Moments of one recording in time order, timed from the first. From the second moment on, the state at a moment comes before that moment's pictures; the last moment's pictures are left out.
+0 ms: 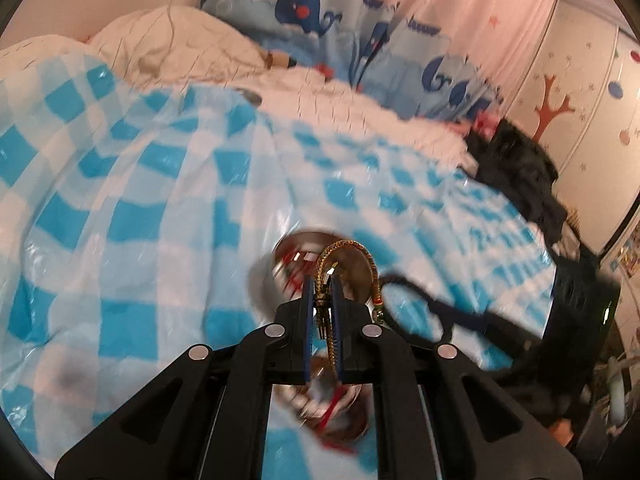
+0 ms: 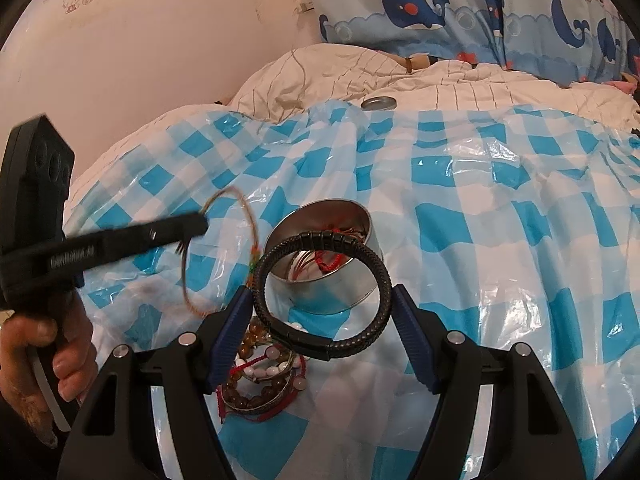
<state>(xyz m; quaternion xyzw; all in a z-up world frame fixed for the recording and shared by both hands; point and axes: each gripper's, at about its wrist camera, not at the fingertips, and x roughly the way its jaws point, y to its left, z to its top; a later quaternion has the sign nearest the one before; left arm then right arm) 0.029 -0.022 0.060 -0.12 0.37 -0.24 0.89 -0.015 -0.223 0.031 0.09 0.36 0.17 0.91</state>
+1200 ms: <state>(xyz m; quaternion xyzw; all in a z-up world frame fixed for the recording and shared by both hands) 0.013 -0.014 0.044 -0.09 0.39 -0.14 0.91 -0.005 -0.187 0.018 -0.03 0.37 0.15 0.91</state>
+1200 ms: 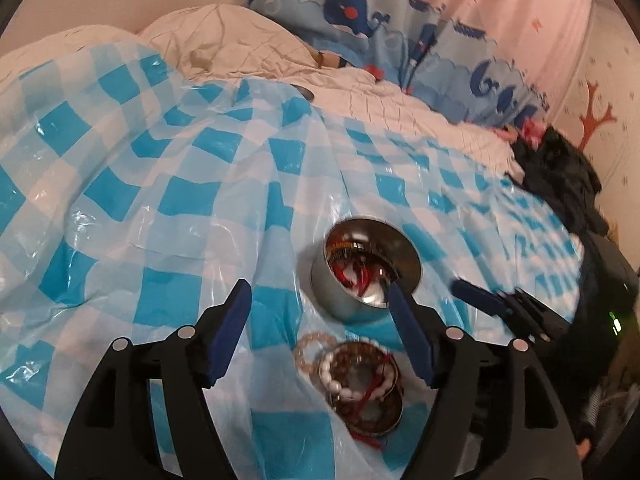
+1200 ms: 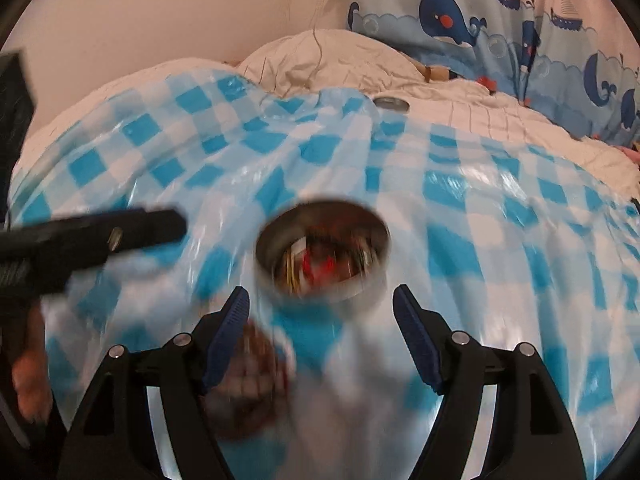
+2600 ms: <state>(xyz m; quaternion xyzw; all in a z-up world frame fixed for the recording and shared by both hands) -0.015 0.018 0.052 -0.05 0.36 -0.09 0.93 -0.044 -0.161 -0.006 -0.02 0.45 0.20 0.87</state>
